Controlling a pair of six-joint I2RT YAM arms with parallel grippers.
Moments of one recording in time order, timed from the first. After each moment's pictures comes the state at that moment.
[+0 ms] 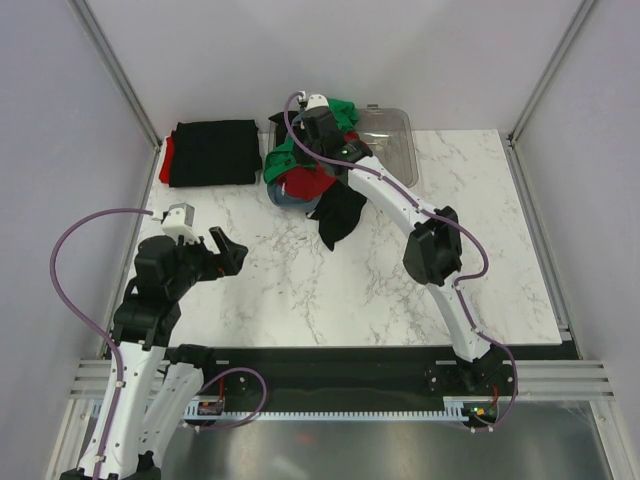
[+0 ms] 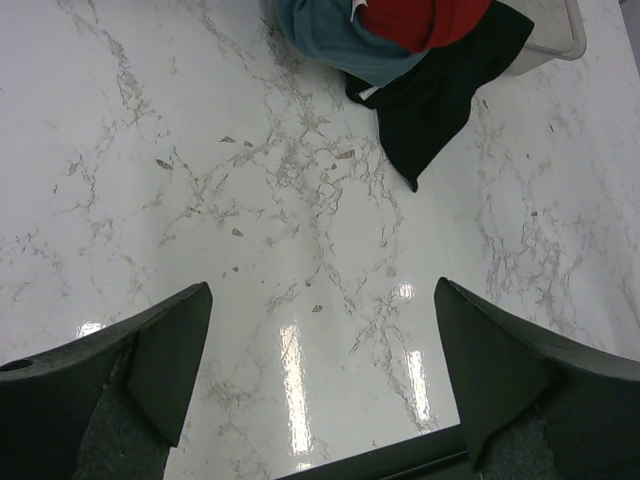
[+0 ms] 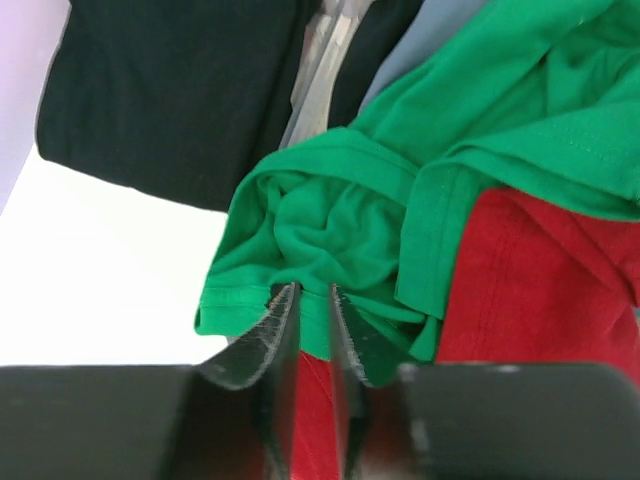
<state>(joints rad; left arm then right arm) -0.13 0.57 0.78 -0.63 0.16 -0.35 0.66 2.37 2.36 -0.44 0.13 0.36</state>
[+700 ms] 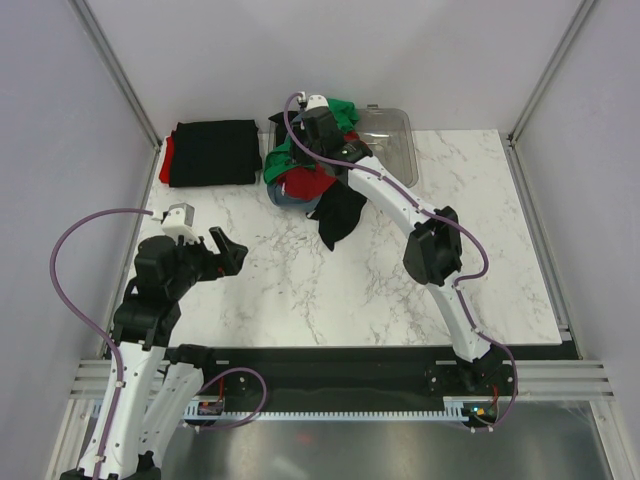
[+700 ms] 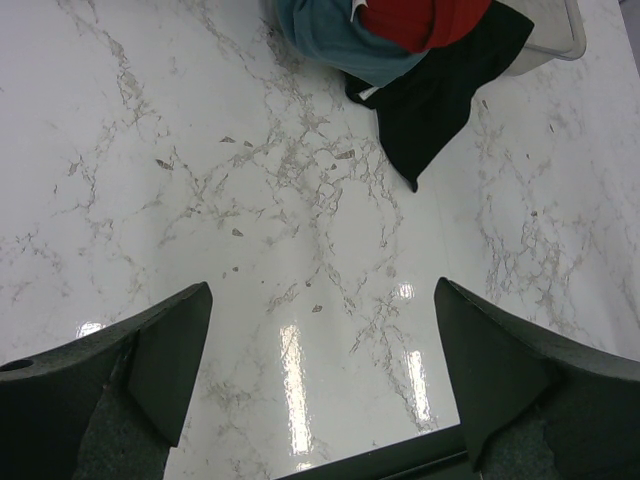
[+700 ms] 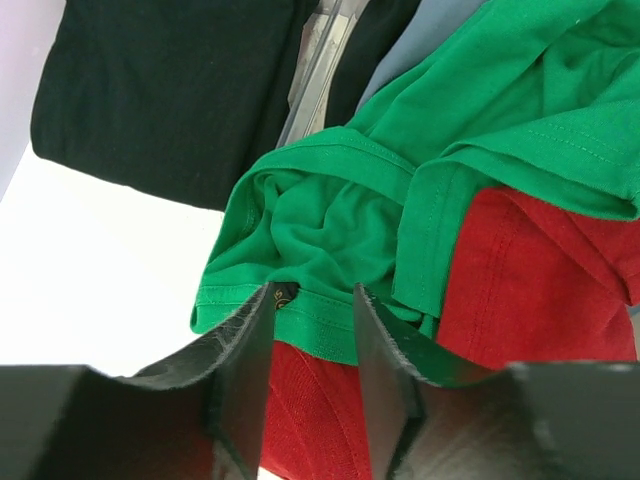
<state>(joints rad) -0.13 0.57 0.78 -0.63 0.16 -0.35 0.66 2.37 2.36 -0.44 0.14 0.35</state>
